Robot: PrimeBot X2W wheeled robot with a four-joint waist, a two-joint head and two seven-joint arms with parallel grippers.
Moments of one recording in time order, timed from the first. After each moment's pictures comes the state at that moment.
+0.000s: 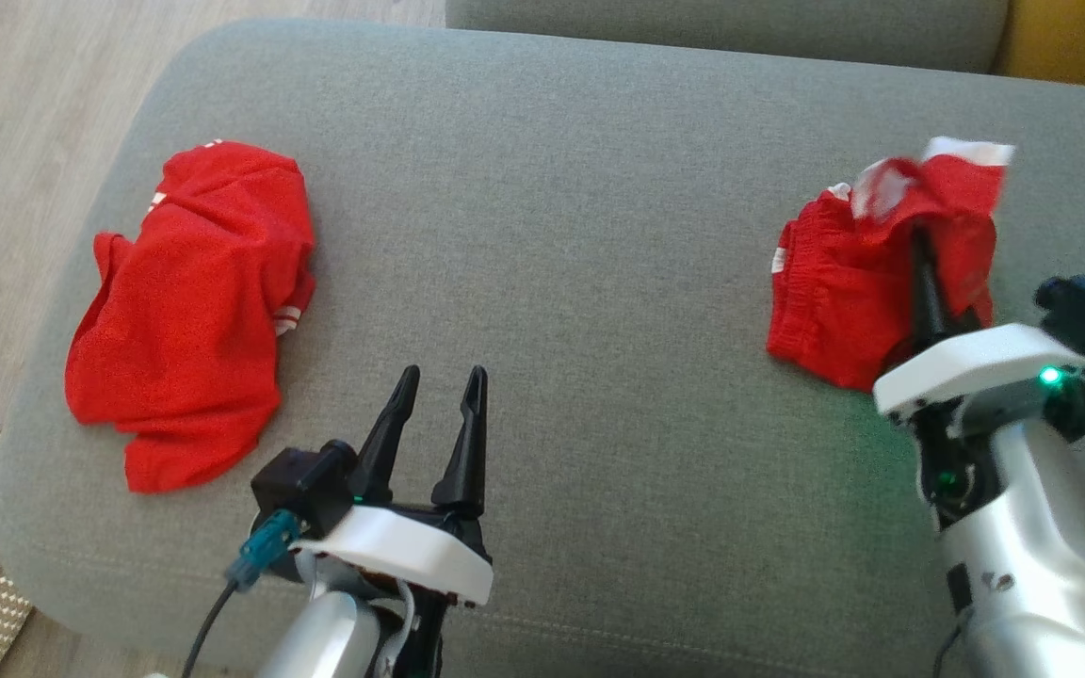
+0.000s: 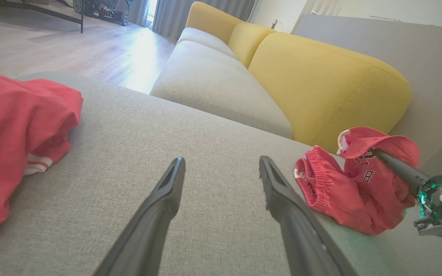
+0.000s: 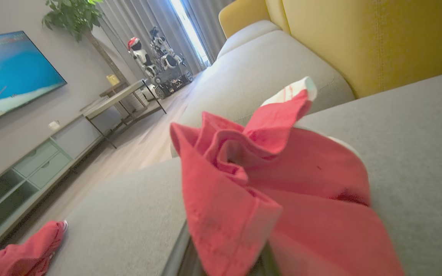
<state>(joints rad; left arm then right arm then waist) -0.10 0.04 -0.47 0.14 -0.47 0.11 -0.25 -0.44 -0.10 0.02 0.57 0.52 0.13 -0.09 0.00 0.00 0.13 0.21</state>
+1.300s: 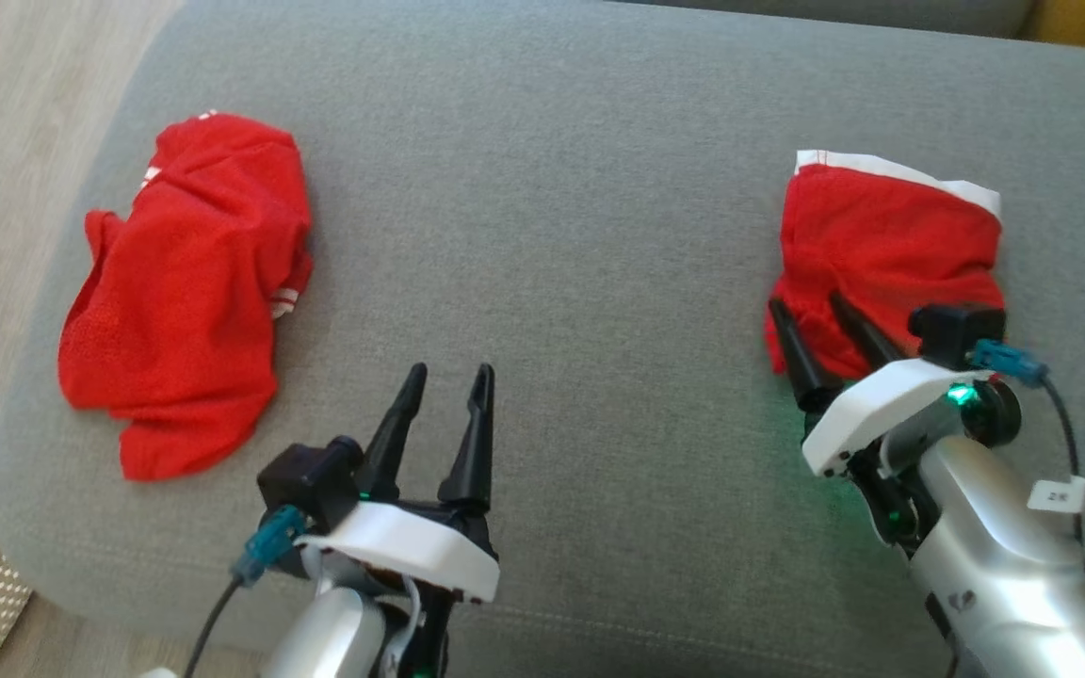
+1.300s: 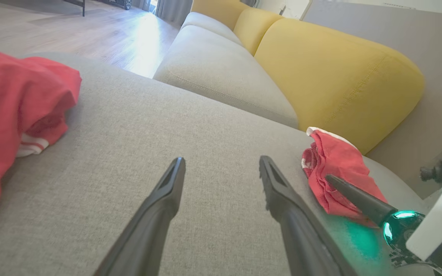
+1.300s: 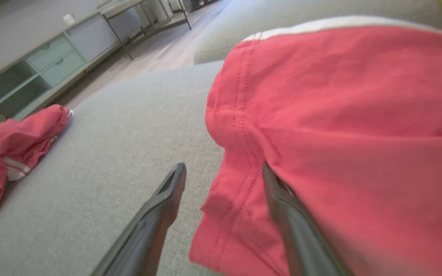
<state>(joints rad) -0.11 0.04 -0.49 0.14 -0.49 0.12 -0.25 -0.49 -0.21 0.45 0.75 0.60 0.13 -0.11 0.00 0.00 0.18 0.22</state>
